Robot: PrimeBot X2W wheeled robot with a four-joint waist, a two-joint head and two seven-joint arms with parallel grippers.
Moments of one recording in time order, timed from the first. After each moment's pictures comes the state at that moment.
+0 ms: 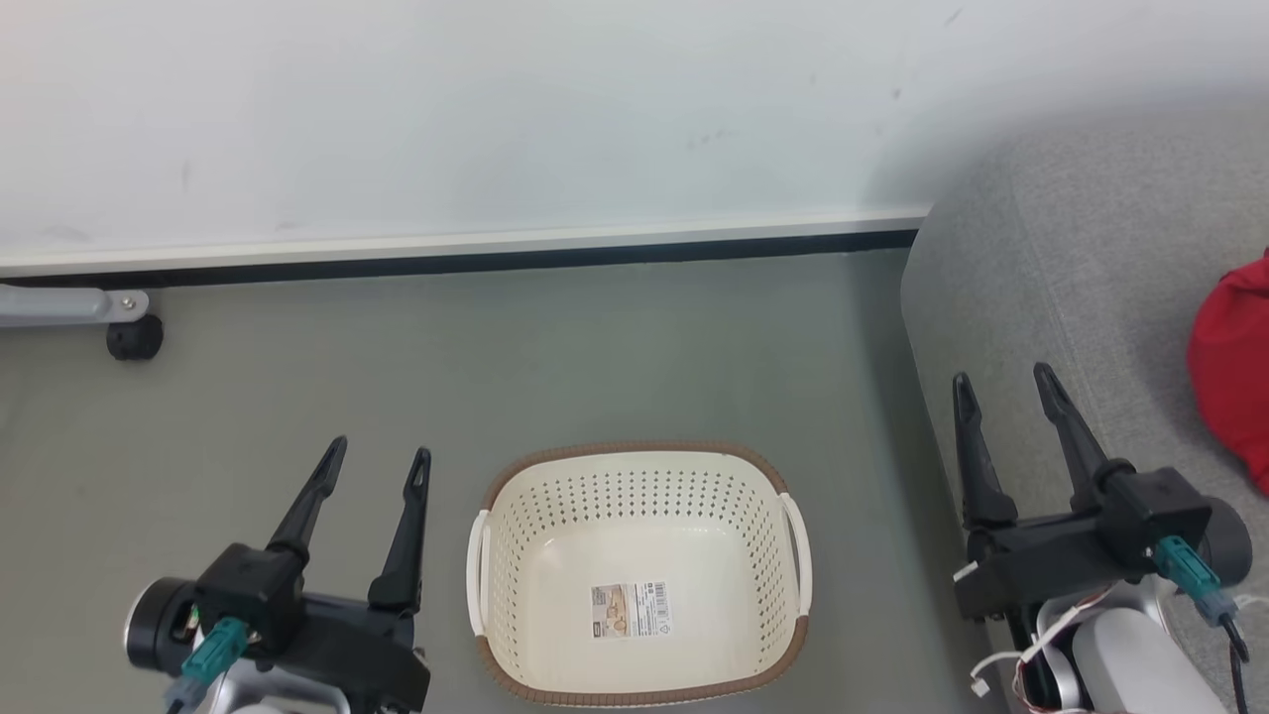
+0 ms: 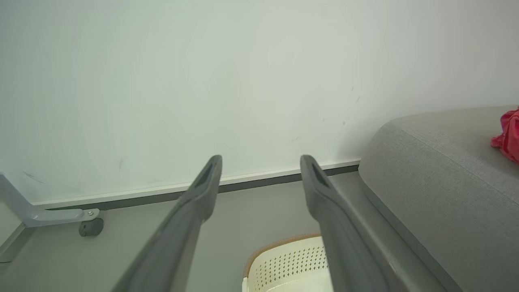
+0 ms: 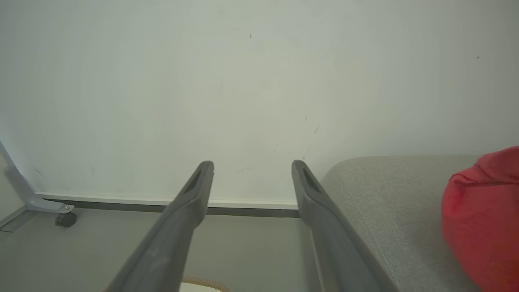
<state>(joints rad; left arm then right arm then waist) -0.16 0.31 -0.37 0.06 -0.45 0.11 -0.17 -0.26 -0.18 0.24 0.19 0.25 -0.08 -0.23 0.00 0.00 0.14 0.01</state>
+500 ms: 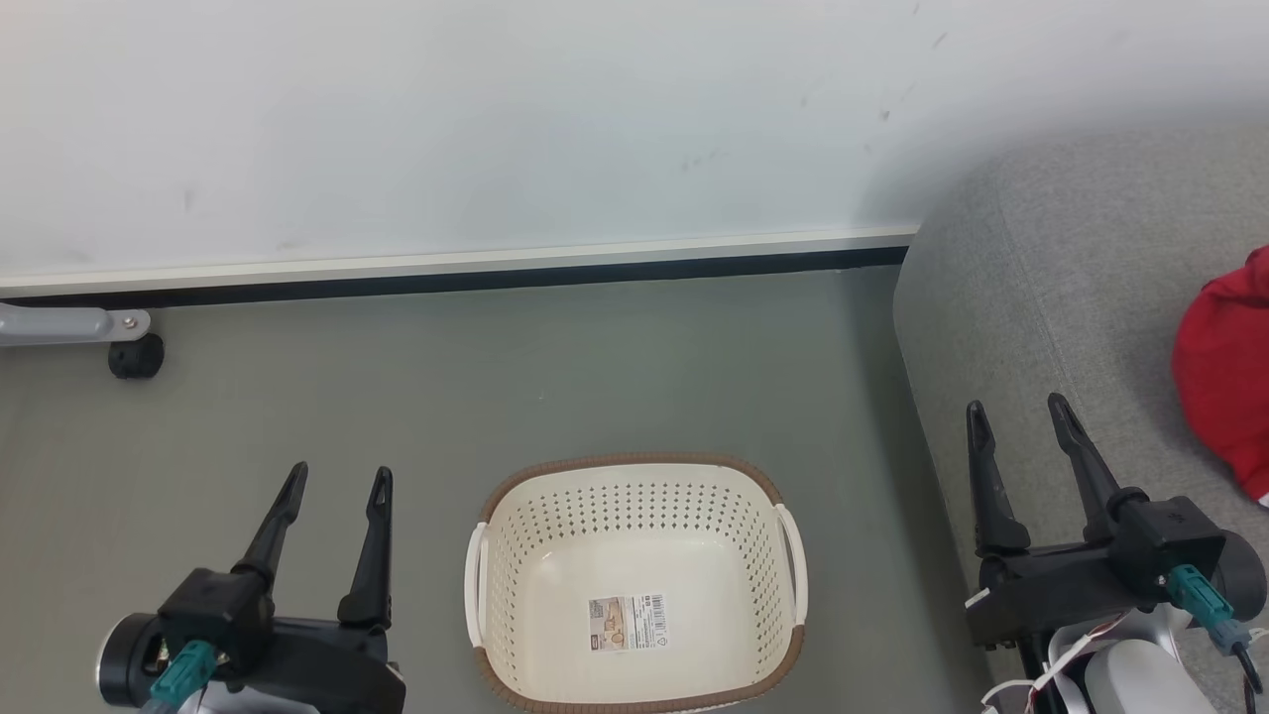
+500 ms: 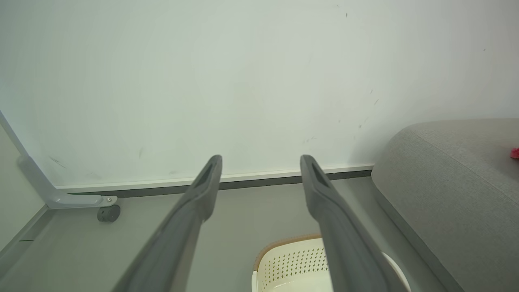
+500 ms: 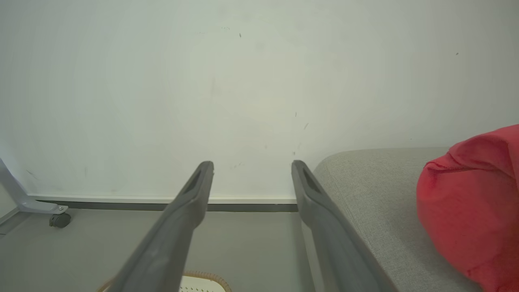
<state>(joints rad) -0.10 0.29 -0.30 0.06 -0.45 0.12 -0.18 -0.19 -0.19 0.22 0.13 0.25 -0.10 -0.20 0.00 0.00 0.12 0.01</state>
